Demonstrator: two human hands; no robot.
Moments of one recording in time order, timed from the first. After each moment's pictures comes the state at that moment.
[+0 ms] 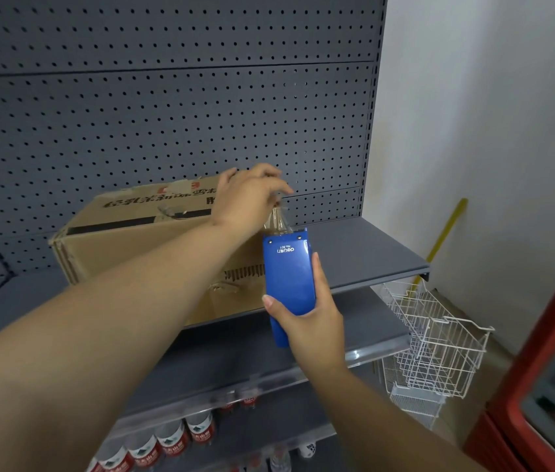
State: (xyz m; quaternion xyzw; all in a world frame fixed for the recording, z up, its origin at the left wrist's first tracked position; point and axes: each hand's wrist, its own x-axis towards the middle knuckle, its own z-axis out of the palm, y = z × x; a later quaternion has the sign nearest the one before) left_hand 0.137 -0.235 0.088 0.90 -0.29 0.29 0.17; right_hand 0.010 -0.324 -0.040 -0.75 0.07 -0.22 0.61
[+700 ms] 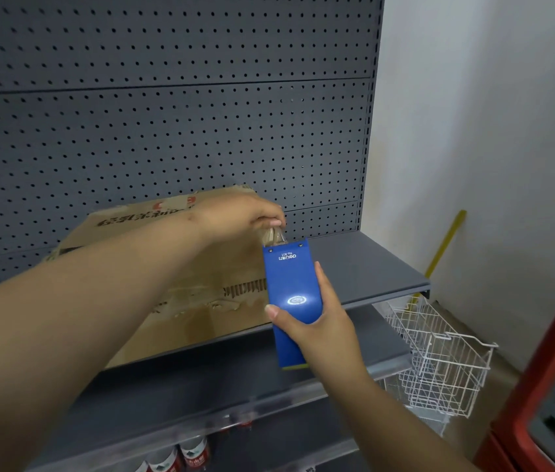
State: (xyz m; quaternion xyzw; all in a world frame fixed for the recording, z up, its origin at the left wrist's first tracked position) left_hand 0.158 -0.212 0.110 0.89 -0.45 0.11 0.02; right_hand -0.002 -0.337 -0.010 -0.74 0.04 -0.17 0.65
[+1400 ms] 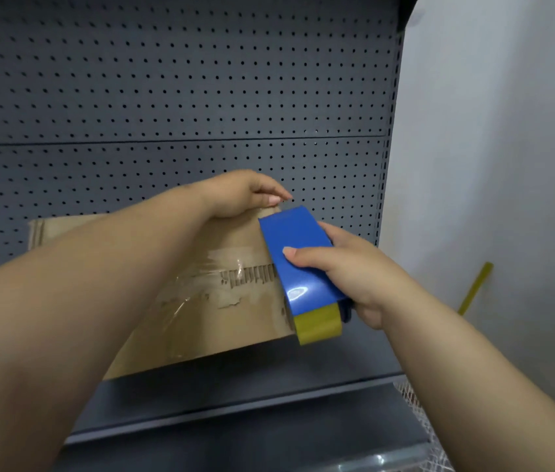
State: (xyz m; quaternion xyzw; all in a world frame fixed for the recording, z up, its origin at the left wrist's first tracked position) left_hand 0.214 -0.243 0.209 0.92 -0.36 0.07 0.16; right_hand 0.060 -0.399 0.149 -0.74 -0.06 0.01 0.67
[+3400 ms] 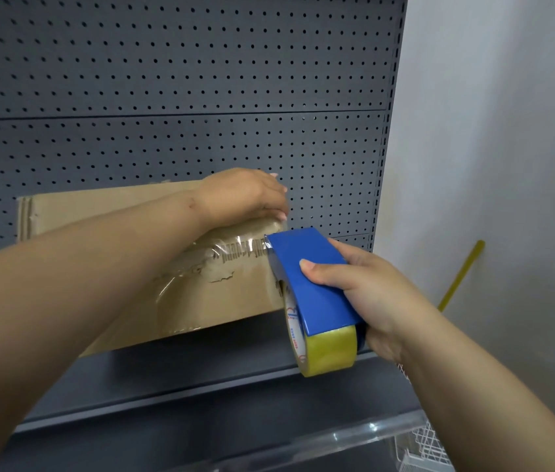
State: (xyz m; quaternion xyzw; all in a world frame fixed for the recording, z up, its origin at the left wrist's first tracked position) left_hand 0.220 -0.230 0.173 0.75 -0.58 0.31 -0.05; right_hand 0.036 -0.391 0.119 -0.65 -0.04 0.01 0.76
